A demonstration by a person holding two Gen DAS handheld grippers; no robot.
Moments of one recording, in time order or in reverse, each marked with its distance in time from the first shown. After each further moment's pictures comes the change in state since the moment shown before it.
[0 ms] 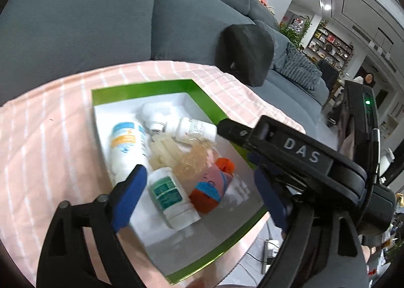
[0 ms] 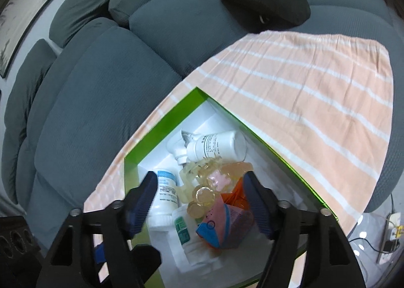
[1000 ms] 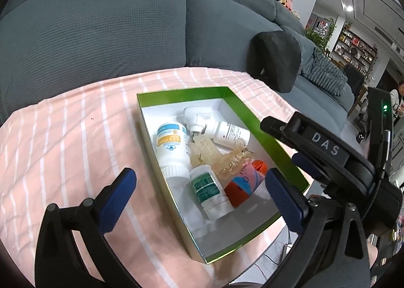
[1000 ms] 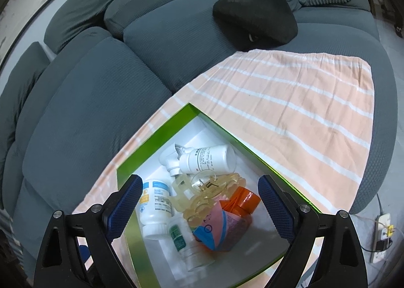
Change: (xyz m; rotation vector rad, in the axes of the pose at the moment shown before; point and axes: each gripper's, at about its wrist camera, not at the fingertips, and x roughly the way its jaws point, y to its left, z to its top) left arm -0.018 0.009 -0.001 -0.041 -0.016 0.180; right arm -0.016 0.013 -0.004 -0.008 -0.086 -0.105
